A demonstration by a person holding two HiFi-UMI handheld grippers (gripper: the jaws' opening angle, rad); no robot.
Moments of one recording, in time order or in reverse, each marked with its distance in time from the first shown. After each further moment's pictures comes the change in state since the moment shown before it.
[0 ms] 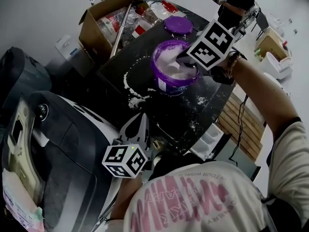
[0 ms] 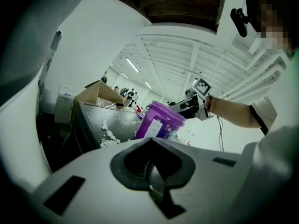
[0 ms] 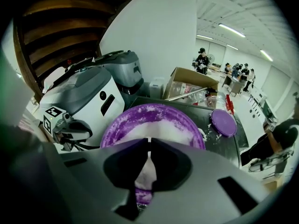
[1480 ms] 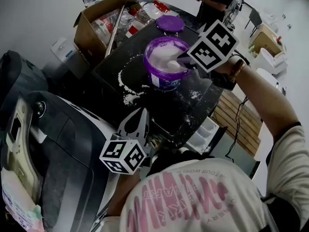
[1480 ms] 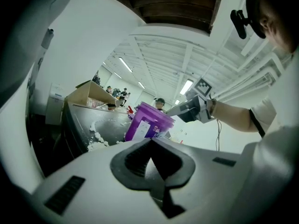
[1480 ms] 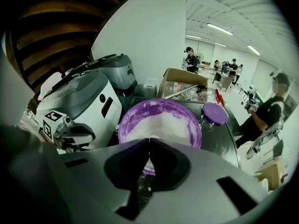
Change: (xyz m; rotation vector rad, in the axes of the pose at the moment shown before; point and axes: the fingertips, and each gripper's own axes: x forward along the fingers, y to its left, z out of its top) left arm 0.000 -0.027 0.005 0.026 -0.002 -0.093; right arm -0.031 0.019 -0.021 0.103 -0.017 -0.066
